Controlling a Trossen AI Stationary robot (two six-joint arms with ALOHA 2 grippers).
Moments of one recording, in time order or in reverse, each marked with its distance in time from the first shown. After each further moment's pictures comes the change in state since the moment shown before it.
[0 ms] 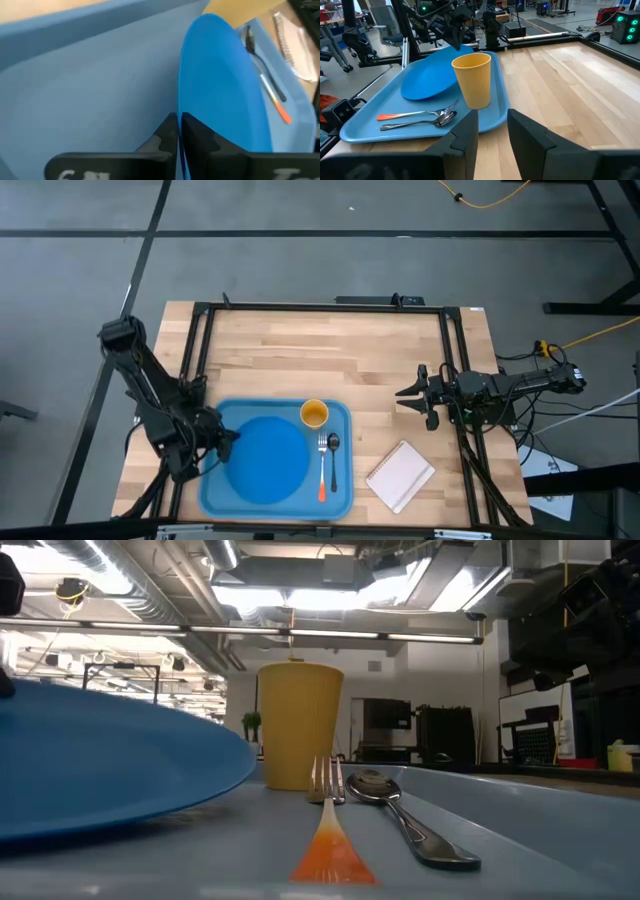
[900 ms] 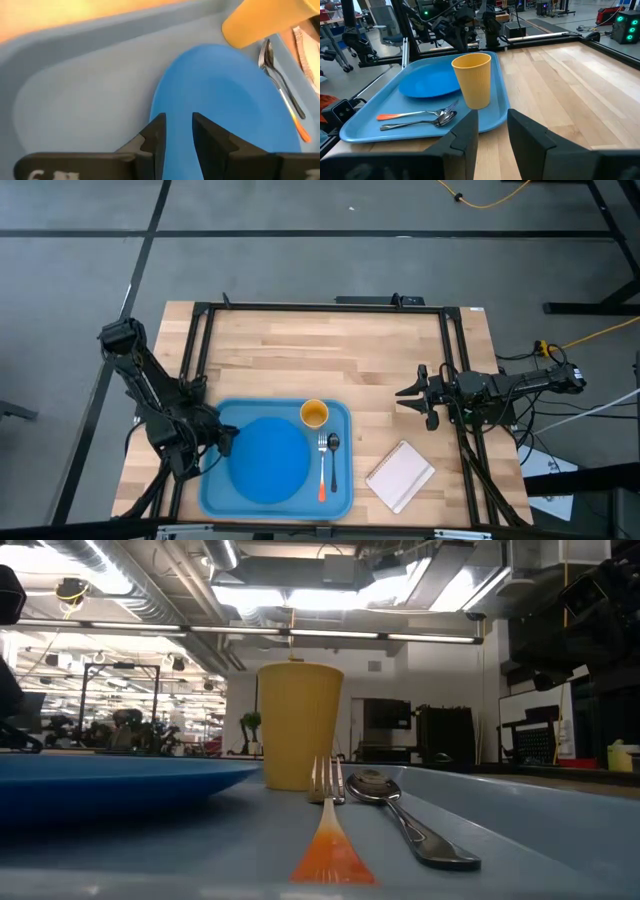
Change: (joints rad) left arm -0.002 0.029 0.000 -0.090 0.001 -0.134; right arm 0.000 0.000 0.000 0.000 0.000 0.000
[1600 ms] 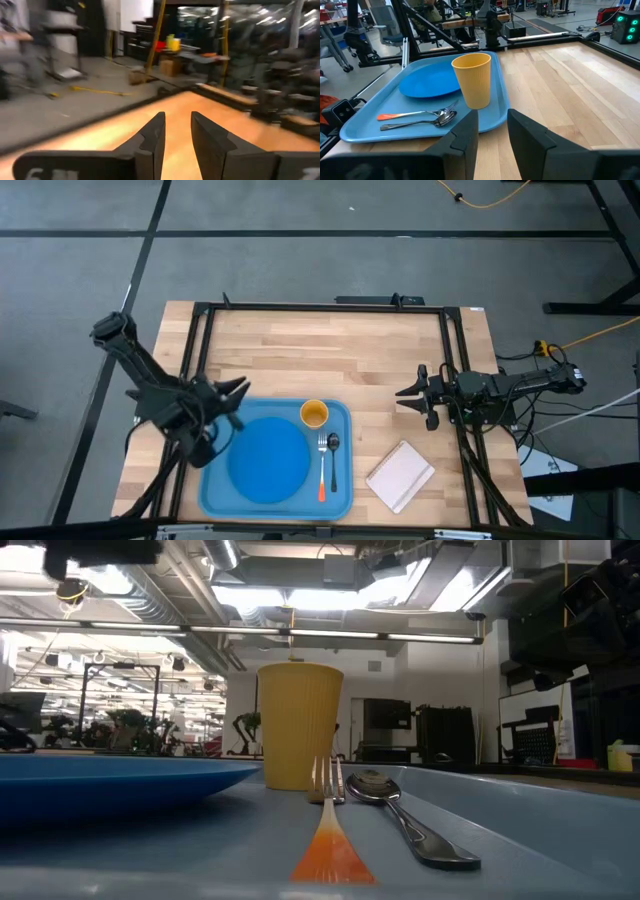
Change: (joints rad) left arm 0.259 -0.145 0.202 -0.095 -0.722 0.844; right arm 0.000 0.000 0.000 0.000 0.000 0.000
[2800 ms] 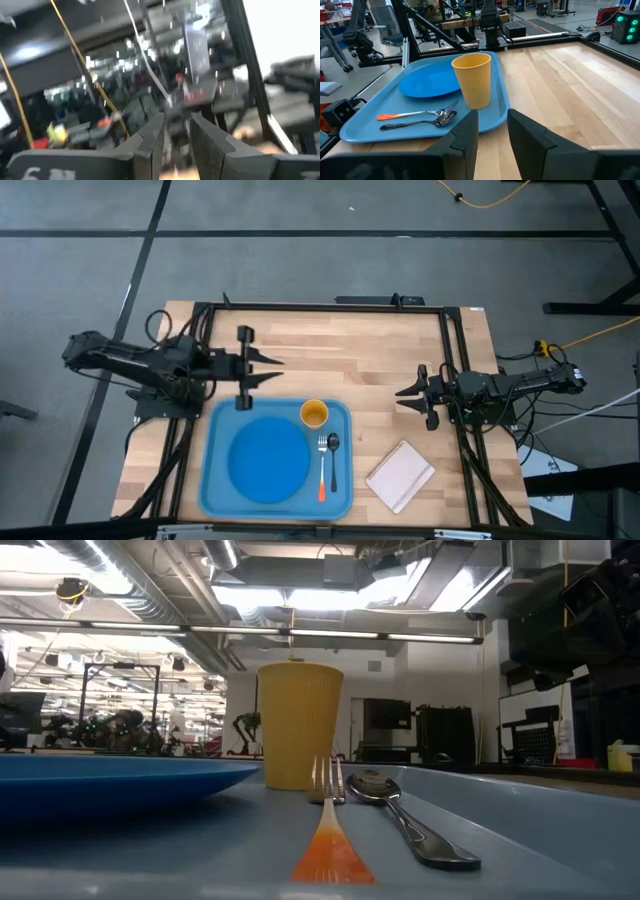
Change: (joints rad) left arm 0.711 -0.231 -0.009 1.292 1.467 1.759; right arm 0.000 0.000 0.000 0.000 0.000 0.000
